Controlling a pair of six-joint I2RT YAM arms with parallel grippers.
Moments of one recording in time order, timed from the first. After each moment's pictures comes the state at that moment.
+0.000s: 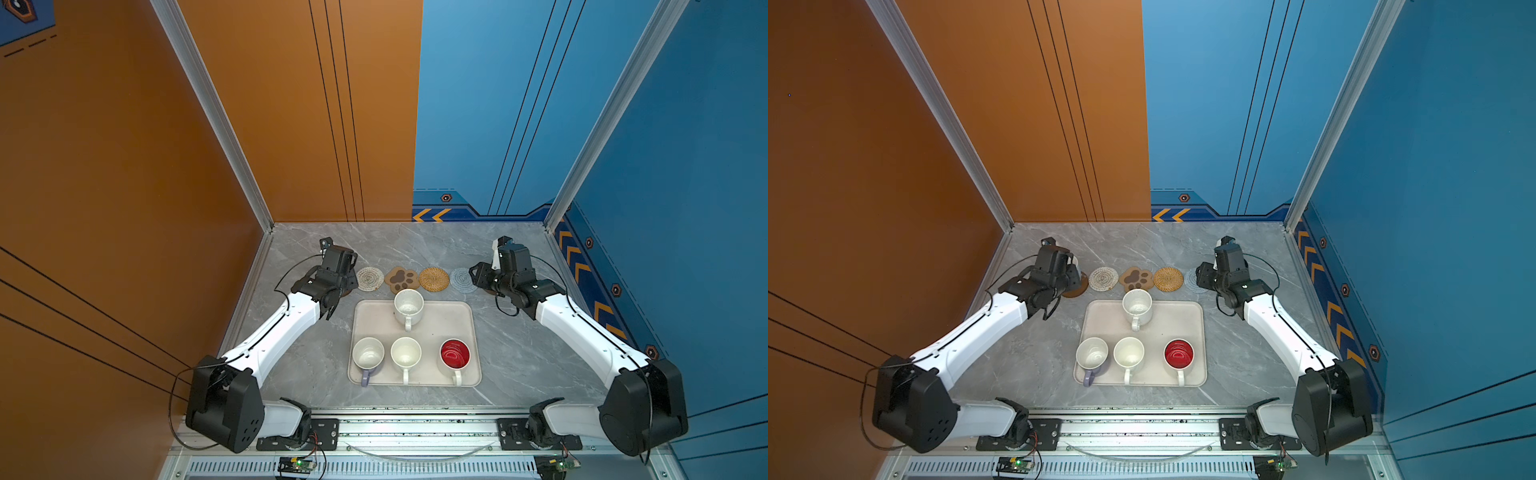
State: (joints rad) left arm -0.40 1.32 1.05 -0.49 -0.33 -0.54; right arm 0.30 1.34 1.00 -0.35 -0.01 0.50
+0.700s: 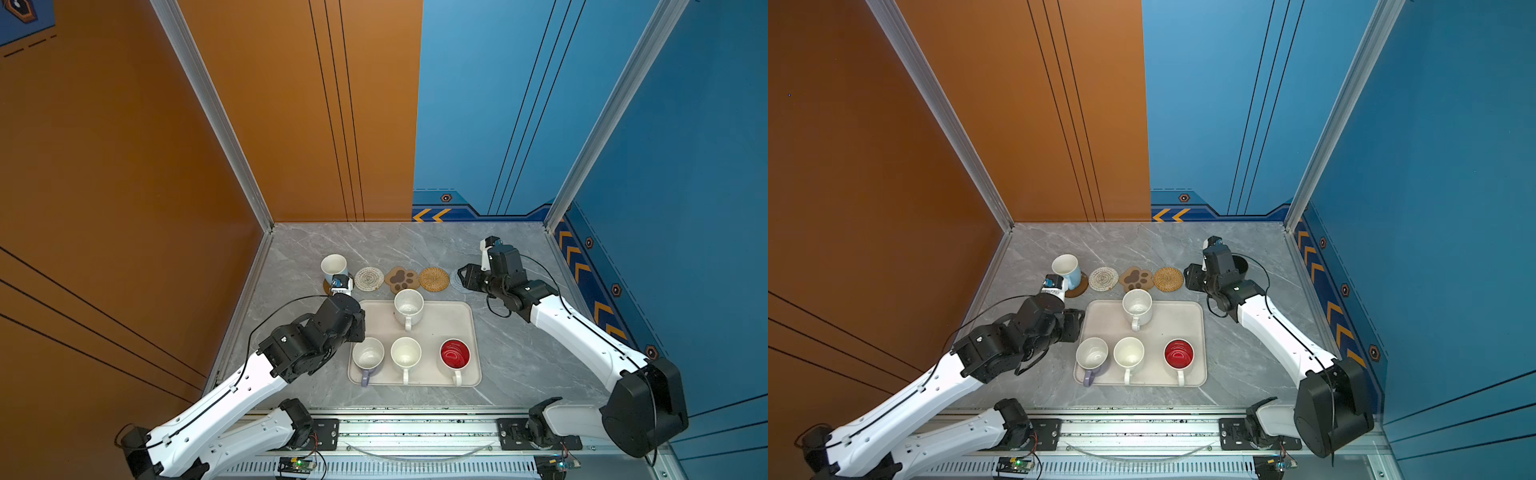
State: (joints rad) left arm -0.84 0.88 0.93 -0.84 -0.36 -0.64; right arm 0.40 1.34 1.02 -0.35 -0.01 0.50
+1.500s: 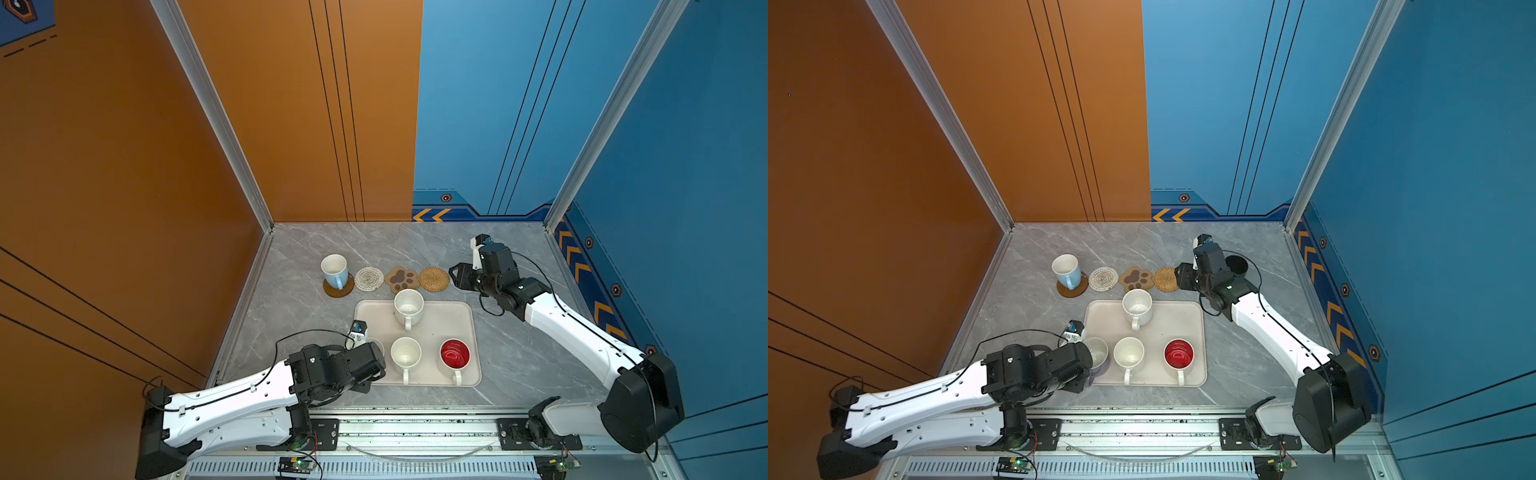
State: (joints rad) left arm -1.19 0.93 0.79 -1.08 -0.33 -0.96; right arm 0.45 1.37 1.06 -0.35 -0.01 0.50
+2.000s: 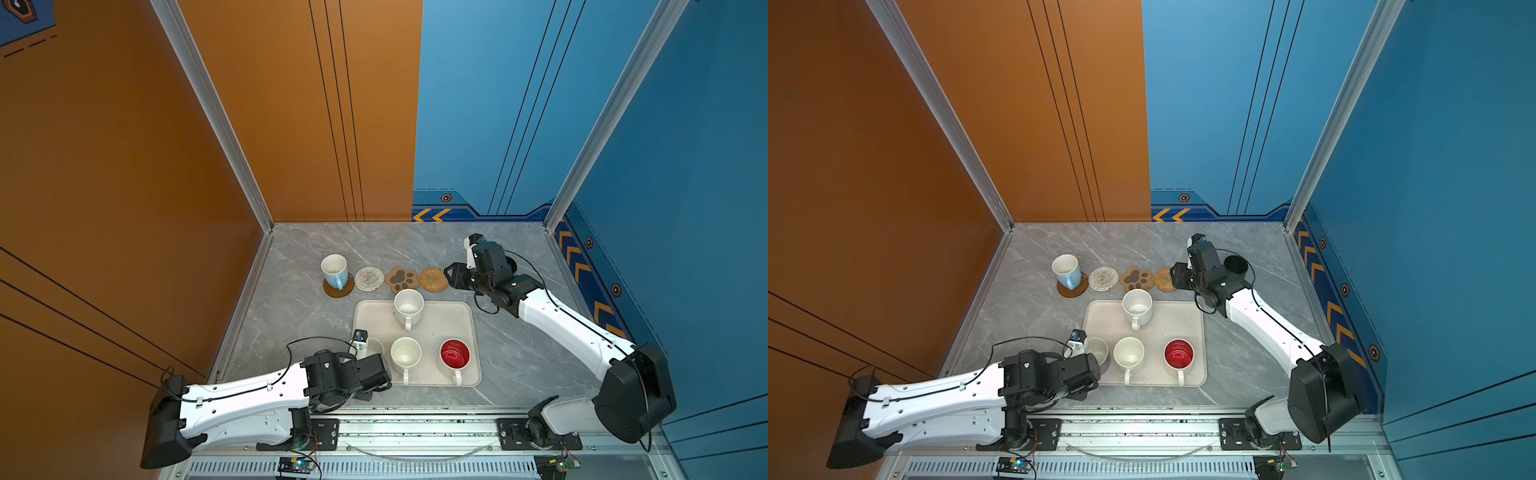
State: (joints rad) left arm -1.24 1.00 0.73 -1.05 -0.33 -1.06; right arm 0.47 1.42 1.09 -0.35 -0.01 0.50
